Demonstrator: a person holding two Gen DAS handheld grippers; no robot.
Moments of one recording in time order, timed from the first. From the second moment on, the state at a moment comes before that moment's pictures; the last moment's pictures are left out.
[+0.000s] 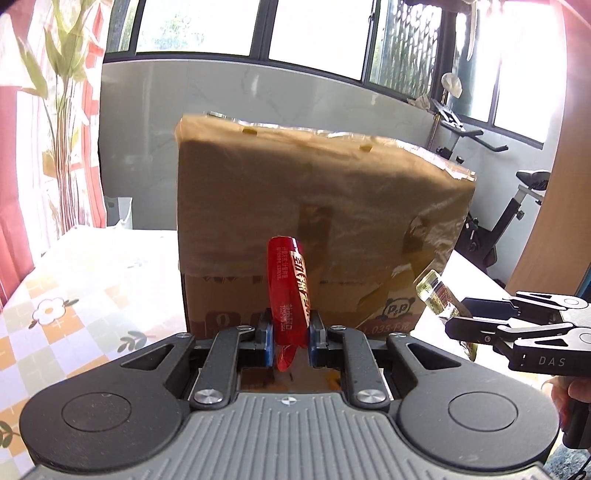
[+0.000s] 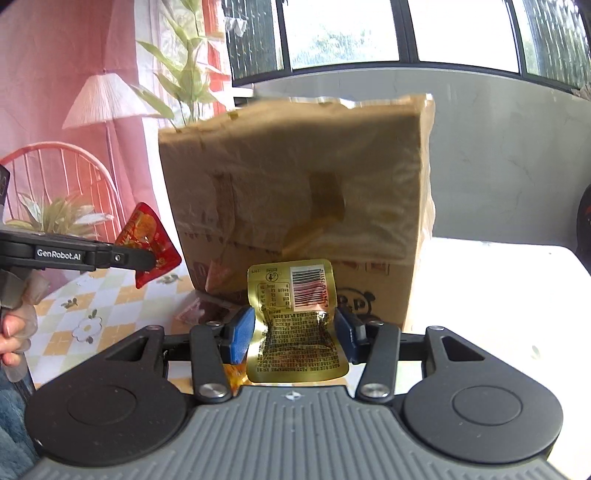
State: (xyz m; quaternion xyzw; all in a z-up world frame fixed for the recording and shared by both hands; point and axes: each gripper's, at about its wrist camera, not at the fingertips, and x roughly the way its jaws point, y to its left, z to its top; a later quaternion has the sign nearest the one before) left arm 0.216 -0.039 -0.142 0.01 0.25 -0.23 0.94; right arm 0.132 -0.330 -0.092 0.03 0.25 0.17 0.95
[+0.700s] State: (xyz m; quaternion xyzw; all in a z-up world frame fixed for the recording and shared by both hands) left arm 0.323 -0.115 -0.039 0.00 0.20 -0.25 0.95; right arm 0.274 -0.332 0.019 0.00 0.20 0.15 0.97
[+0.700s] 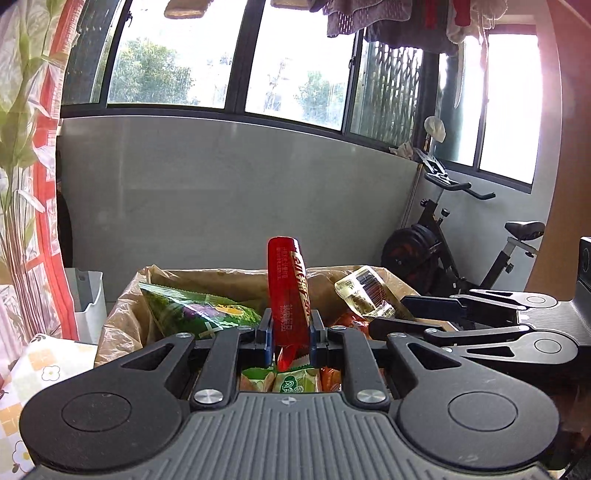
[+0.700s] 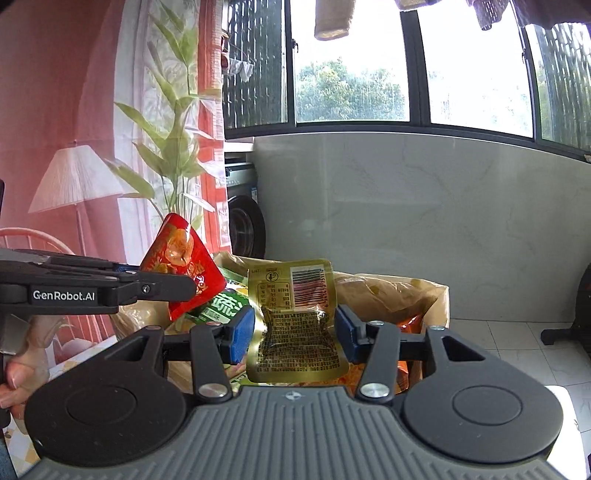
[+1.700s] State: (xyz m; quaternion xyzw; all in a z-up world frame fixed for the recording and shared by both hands) left arm 0.252 -0.010 -0.064 0.00 0.23 -0.21 0.95; right arm 0.149 -0.318 -0.019 0.09 0.20 0.17 0.96
